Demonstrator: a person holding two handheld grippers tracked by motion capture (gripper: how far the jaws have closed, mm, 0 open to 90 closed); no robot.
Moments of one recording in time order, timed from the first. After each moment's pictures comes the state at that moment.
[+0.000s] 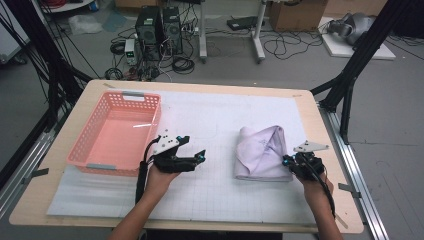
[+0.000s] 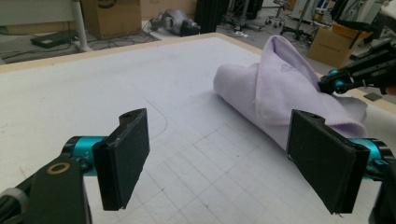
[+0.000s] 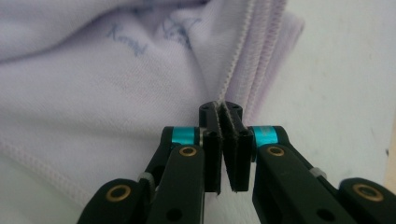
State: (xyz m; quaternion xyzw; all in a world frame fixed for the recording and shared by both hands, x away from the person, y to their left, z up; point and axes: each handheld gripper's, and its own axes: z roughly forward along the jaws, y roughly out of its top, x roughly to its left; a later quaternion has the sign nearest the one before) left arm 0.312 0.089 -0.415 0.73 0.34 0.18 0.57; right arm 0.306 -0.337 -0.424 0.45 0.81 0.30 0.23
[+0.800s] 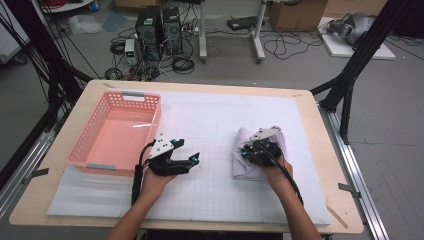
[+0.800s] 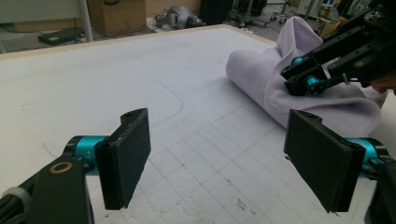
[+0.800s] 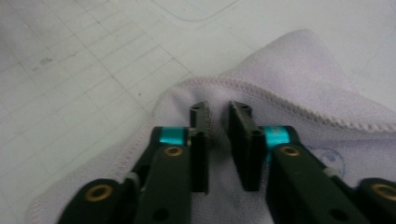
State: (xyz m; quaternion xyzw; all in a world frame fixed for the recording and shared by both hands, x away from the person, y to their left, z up) left arm 0.311 0.101 -0.430 0.72 0.33 0.18 0.58; right arm 0.346 -0.227 -0.412 0.35 0.85 0.35 0.18
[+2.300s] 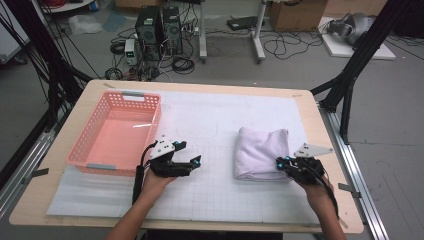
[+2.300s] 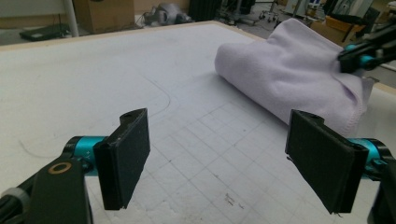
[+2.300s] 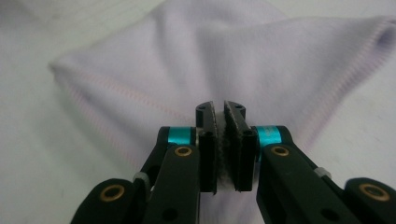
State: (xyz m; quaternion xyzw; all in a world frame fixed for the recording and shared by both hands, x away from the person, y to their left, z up) left arm 0.312 0.100 -0.434 0.73 0.34 0.15 0.57; right arm 0.285 -0.334 -0.408 0.36 0.83 0.38 0.19
